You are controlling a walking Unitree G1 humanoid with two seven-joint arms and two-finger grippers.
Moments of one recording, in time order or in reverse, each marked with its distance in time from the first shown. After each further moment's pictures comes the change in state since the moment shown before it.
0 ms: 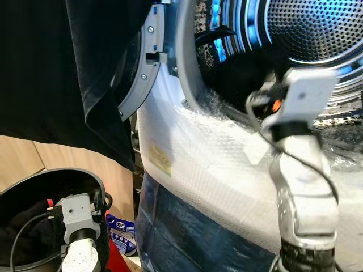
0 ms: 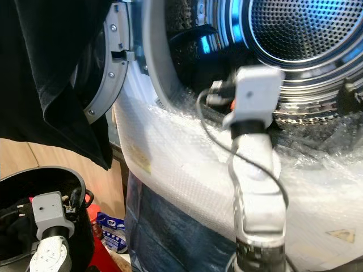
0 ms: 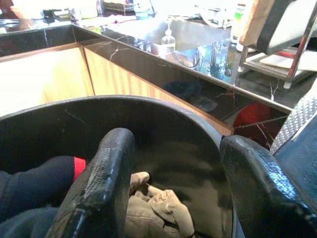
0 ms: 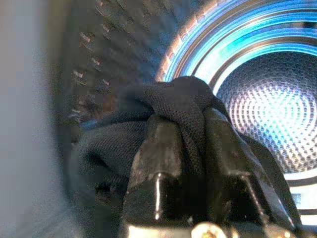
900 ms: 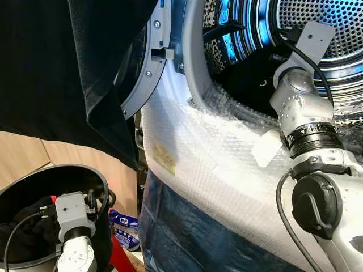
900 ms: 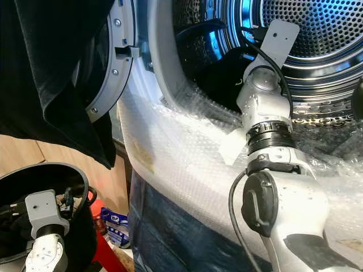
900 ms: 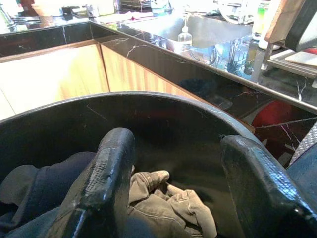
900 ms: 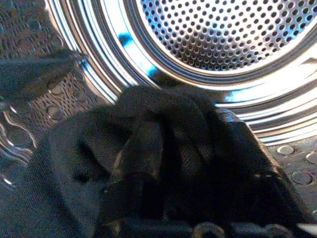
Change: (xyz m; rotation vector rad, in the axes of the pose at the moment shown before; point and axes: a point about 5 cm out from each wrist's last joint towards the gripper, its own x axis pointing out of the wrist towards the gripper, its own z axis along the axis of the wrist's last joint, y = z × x) left arm 0.003 0.006 0.002 0.006 -0.009 0.027; right arm 0.082 -0.044 -0.036 0.154 0.387 -0.348
